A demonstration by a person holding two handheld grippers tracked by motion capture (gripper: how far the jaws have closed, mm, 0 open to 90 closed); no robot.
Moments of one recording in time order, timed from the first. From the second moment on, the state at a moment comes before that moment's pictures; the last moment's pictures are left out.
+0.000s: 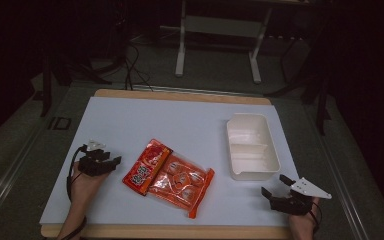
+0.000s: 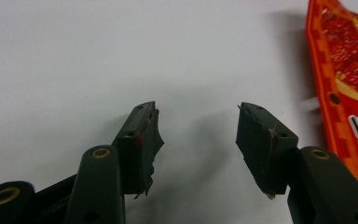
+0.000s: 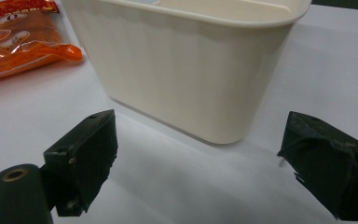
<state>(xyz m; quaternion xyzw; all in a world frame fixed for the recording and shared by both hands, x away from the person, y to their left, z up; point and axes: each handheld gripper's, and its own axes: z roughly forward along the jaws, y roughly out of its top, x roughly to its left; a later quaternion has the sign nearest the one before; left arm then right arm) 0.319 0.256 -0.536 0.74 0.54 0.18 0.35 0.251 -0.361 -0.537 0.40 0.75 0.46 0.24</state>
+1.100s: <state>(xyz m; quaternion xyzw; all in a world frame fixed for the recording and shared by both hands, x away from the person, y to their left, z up) 0.317 0.240 -0.513 0.74 0.52 0.13 0.40 0.251 -0.354 -0.538 0.39 0.77 0.44 0.25</state>
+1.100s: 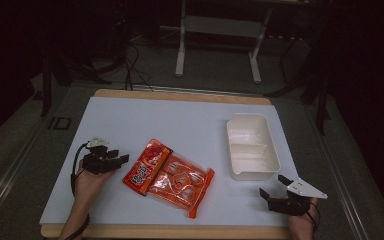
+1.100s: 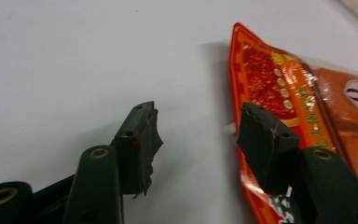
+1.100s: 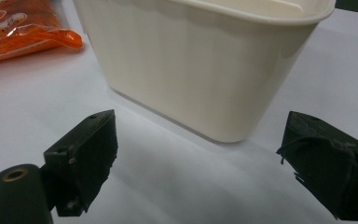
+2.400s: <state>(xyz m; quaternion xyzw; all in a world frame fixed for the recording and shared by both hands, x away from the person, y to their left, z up) 0.340 0.206 -0.526 0.79 0.48 0.06 0.37 0.250 -0.352 -0.538 0.38 0.78 0.44 0.25</state>
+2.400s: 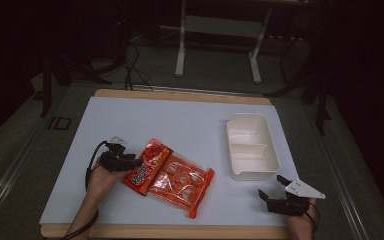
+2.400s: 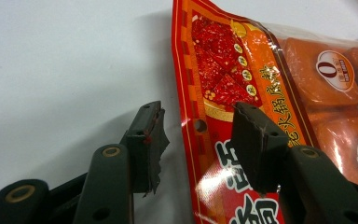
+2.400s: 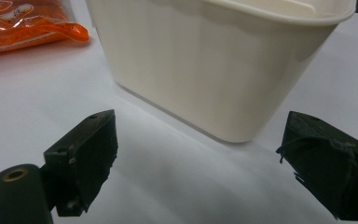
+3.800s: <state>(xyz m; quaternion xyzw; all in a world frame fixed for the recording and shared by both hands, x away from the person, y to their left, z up) 0.355 0.181 -0.512 0.81 0.42 0.01 0.41 0.251 -0.351 -0.538 0.37 0.78 0.43 0.25</state>
